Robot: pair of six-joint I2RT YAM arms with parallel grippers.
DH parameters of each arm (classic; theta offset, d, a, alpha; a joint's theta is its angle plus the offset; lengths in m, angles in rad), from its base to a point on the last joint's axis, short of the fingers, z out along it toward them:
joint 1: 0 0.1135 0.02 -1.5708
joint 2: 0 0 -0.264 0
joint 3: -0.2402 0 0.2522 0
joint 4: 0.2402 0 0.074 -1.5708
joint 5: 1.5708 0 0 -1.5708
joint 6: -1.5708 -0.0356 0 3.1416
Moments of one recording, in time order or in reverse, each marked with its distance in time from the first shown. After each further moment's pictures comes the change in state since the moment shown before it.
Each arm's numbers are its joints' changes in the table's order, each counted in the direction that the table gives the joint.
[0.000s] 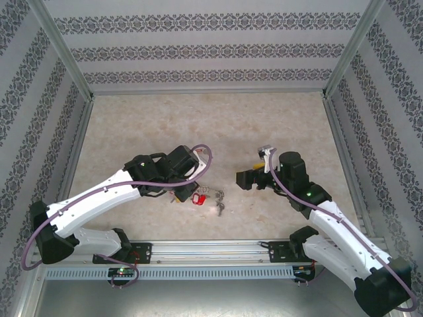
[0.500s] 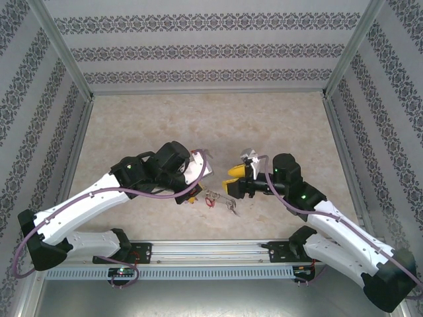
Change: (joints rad) left arm 0.021 -0.083 -0.001 -0.103 0.245 -0.241; right arm 0.161 0.026 -0.005 -0.201 -0.226 0.037
